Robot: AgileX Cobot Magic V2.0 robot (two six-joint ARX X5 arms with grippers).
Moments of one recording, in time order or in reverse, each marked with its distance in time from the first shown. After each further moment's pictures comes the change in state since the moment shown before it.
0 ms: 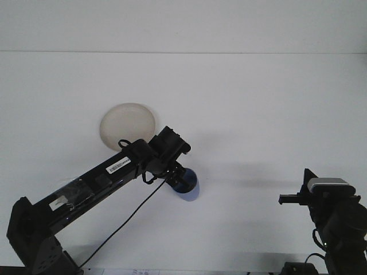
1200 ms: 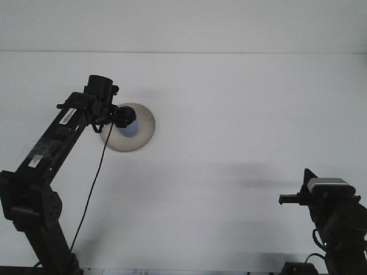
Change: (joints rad) left arm 0.569 0.185 0.247 0.012 -0.156 0.021; right arm 0.000 0.000 0.000 -0.001 0.000 0.000
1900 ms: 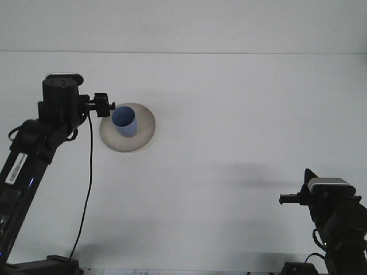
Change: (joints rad) left arm -0.030 -0.518 -0.171 0.176 -0.151 -0.103; right arm 0.000 0.000 0.000 0.000 0.008 0.000
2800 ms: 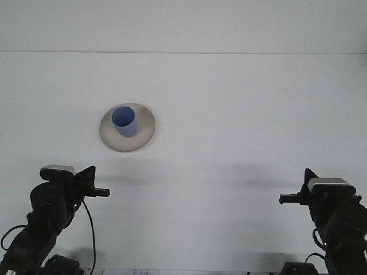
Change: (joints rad) left arm -0.054 -0.795 -0.896 0.230 0.104 -0.030; right arm 0.000 0.000 0.000 0.003 0.000 0.000
